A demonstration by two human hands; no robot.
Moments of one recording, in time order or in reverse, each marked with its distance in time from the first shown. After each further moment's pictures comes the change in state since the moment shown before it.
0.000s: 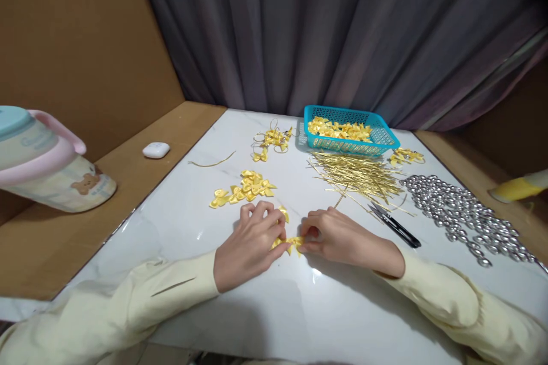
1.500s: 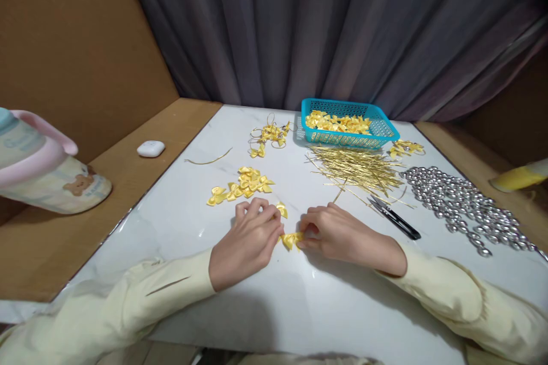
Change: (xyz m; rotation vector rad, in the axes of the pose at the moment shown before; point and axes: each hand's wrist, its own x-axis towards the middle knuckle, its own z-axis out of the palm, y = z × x) left_hand 0.003 0.003 -0.003 -0.009 -0.039 -0.040; right_hand -0.002 -0.002 -0.001 -0.054 -0.008 0.024
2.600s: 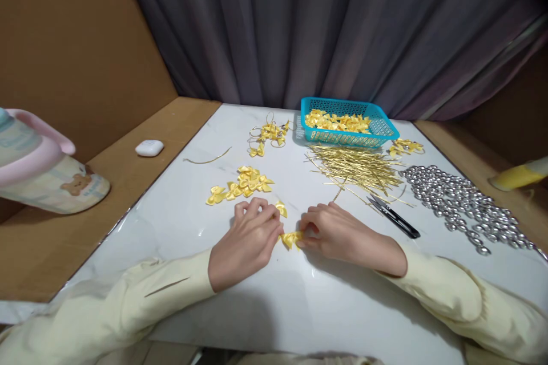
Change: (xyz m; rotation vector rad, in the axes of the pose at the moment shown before) left_hand 0.000 0.002 0.001 0.022 -0.023 -0.011; right_hand -0.001 0.002 0.003 -0.016 0.022 0.009
